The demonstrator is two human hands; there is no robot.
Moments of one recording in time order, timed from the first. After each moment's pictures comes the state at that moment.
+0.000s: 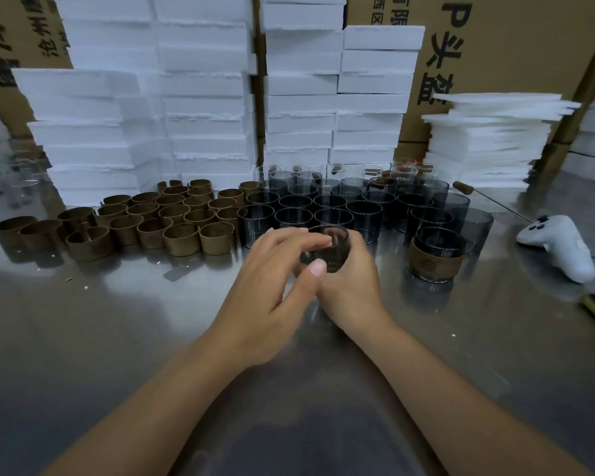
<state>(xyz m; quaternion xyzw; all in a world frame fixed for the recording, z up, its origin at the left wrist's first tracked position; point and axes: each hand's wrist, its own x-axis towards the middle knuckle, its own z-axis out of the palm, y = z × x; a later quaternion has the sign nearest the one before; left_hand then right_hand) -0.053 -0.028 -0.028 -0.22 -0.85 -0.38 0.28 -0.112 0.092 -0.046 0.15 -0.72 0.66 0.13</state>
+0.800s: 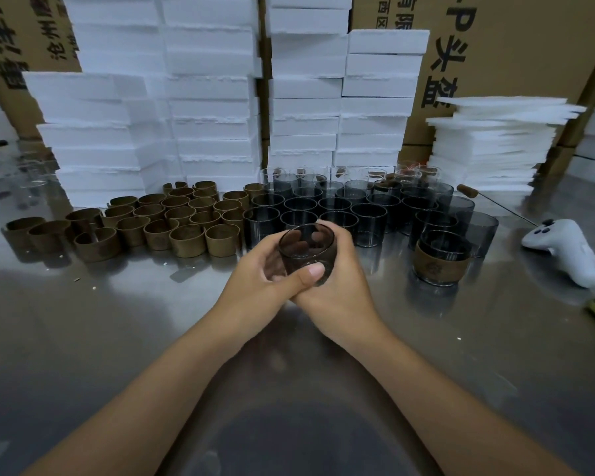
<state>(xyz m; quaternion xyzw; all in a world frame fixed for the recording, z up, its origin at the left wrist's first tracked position) -0.067 -0.038 -0.028 -0.12 -0.73 -0.66 0.13 -0.095 0.080 -0.043 0.21 -0.74 0.63 0.12</state>
